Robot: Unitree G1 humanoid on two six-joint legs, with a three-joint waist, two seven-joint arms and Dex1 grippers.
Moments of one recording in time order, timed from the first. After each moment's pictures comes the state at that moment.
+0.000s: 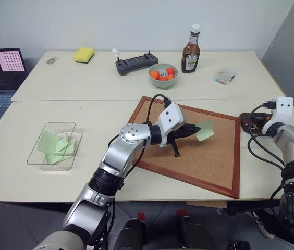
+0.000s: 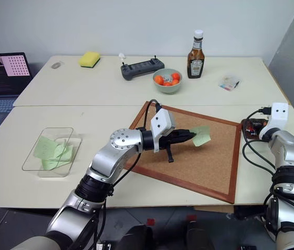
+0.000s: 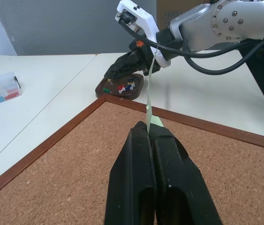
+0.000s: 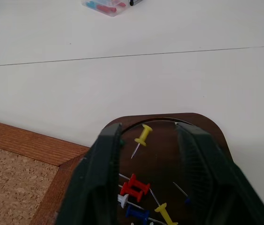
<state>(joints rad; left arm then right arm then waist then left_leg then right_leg) -0.66 0.22 -0.32 0.00 -0.19 0.35 -0.85 -0.68 -0.61 -0.29 0.63 0.25 0.44 0.38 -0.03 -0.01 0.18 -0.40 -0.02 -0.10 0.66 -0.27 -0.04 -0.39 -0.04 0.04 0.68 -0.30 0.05</state>
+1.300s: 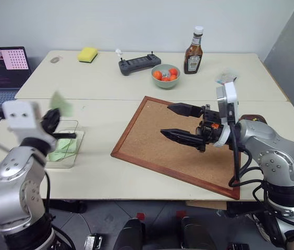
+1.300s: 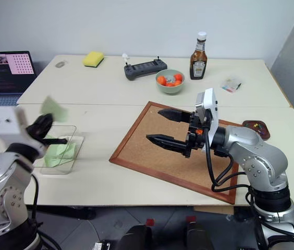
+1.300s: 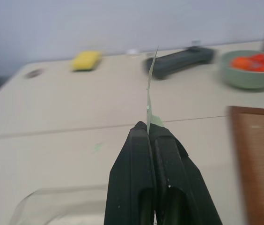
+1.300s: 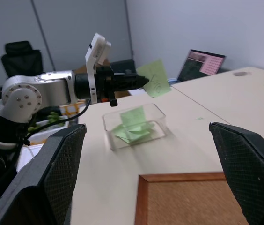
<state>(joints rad) -0.18 0.38 0.63 -0.59 -0.26 0.90 -0.18 -0.55 -0.48 0.02 -0.41 0.83 0.76 0.81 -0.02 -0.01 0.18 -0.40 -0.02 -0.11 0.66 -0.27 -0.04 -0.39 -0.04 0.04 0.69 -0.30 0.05</state>
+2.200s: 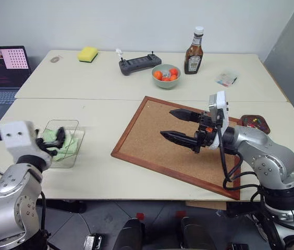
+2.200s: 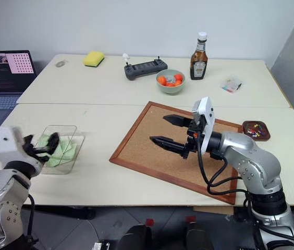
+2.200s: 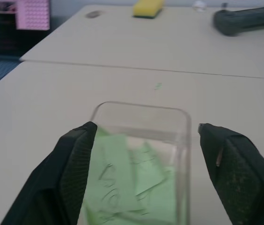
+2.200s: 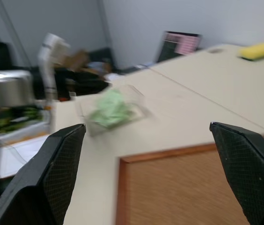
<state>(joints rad) -0.07 0.43 0.49 -0.62 -0.35 0.86 -0.25 -0.46 -0.46 0.03 -0.41 0.65 0.72 0.61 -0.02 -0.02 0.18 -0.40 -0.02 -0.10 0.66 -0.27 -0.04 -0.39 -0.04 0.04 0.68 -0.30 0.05</state>
